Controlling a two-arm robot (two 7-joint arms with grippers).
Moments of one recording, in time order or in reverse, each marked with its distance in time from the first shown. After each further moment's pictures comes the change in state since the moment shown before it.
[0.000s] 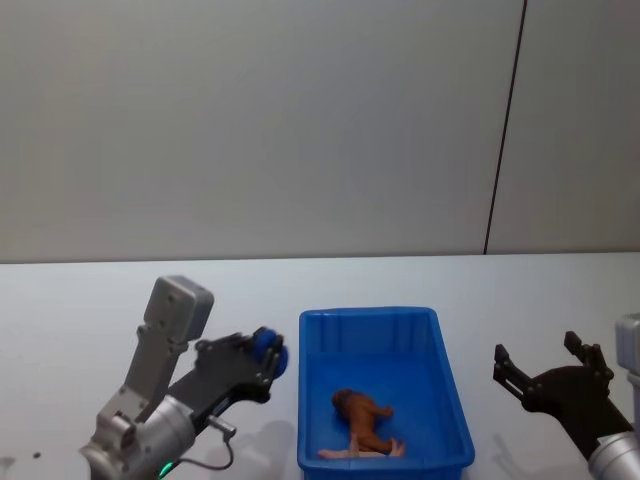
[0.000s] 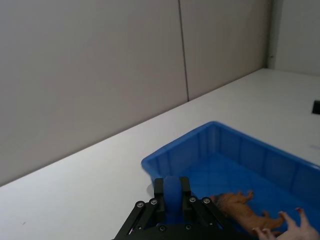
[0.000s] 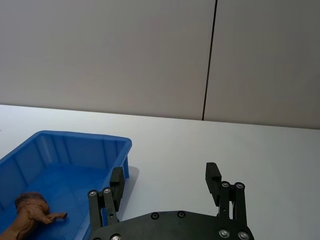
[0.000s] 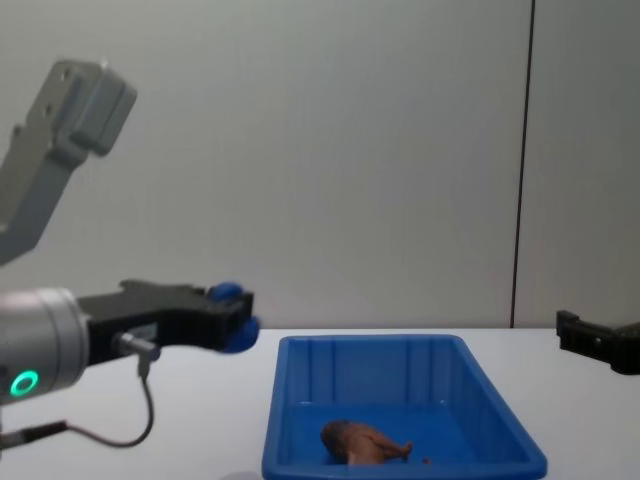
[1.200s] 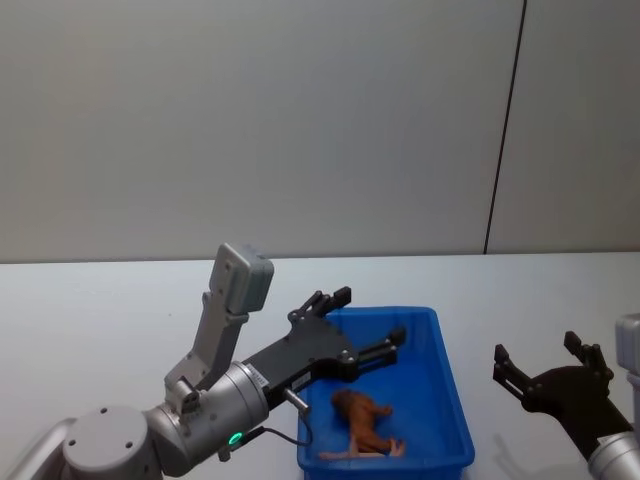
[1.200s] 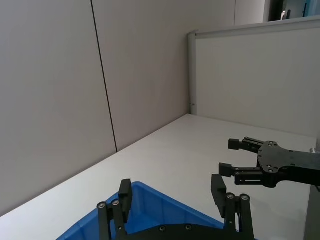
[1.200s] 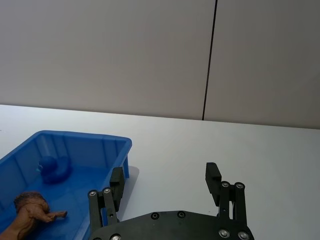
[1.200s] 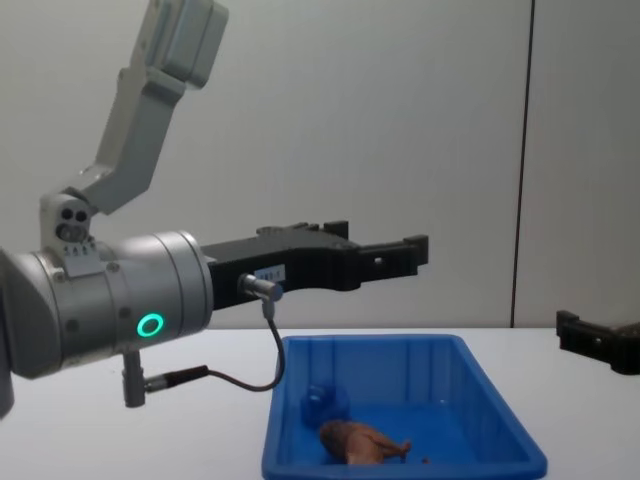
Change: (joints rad) left arm -0.120 -0.118 0.048 0.099 -0.056 -0.075 -0.257; right arm 0.000 0.000 0.000 0.000 0.000 0.000 0.000
